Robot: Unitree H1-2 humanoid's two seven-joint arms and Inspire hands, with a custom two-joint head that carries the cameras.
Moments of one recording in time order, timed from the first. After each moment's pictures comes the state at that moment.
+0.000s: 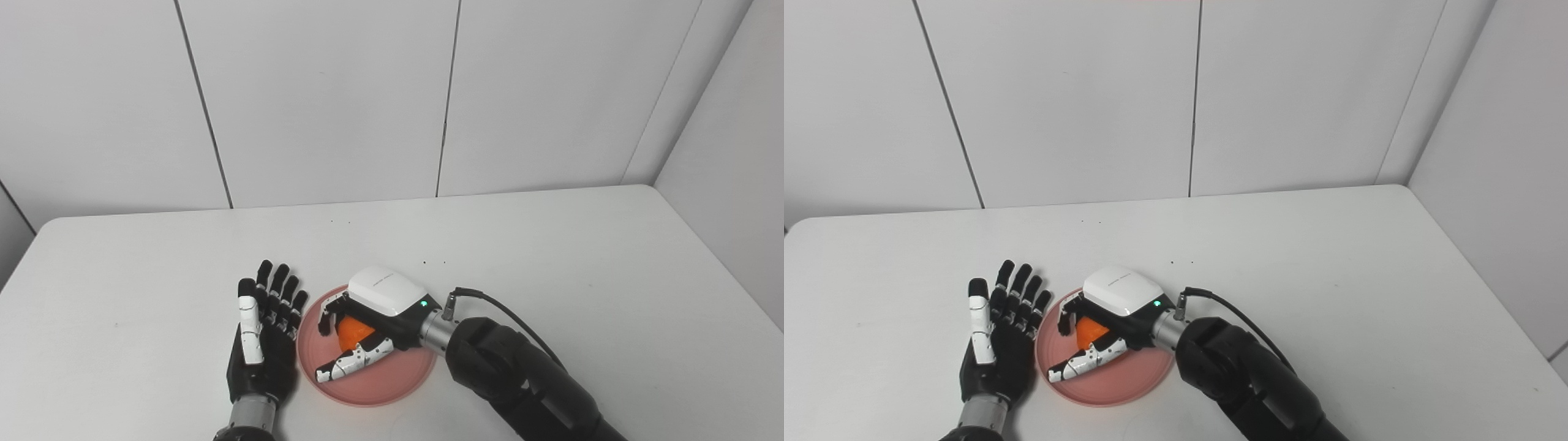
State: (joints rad) left arm -0.13 -0.18 0.02 0.01 -0.45 0.17 -0.03; right arm -0.50 -0.25 0.52 0.04 -0.76 -0.10 0.33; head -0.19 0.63
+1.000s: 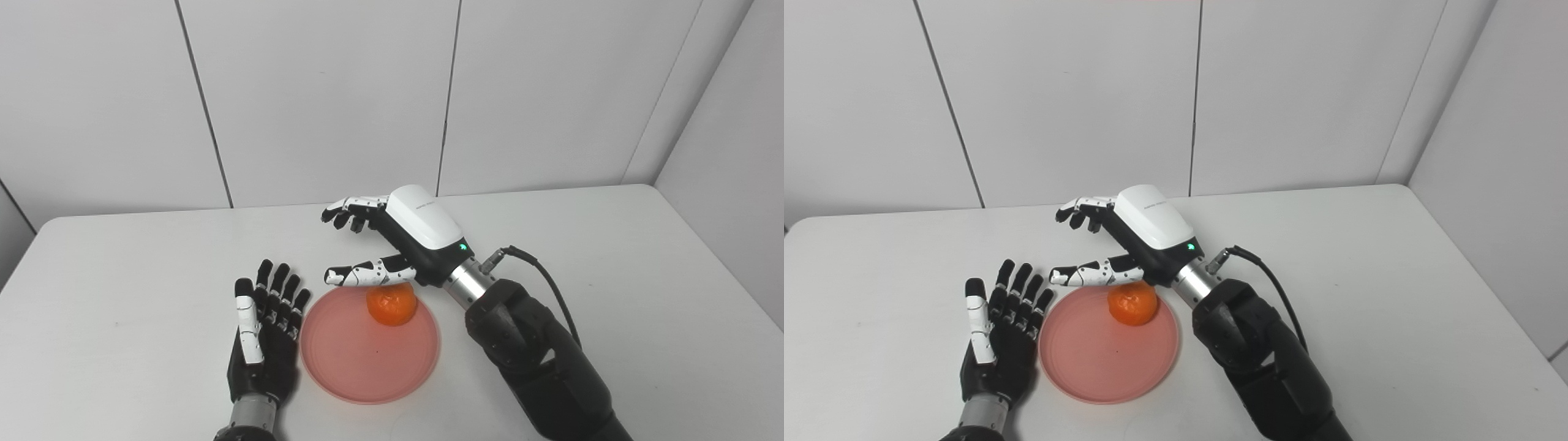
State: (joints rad) left arm -0.13 -0.18 0.03 0.01 -0.45 0.16 -0.03; right arm -0.49 -0.14 0.24 -0.08 -0.66 -0.09 0.15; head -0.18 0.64
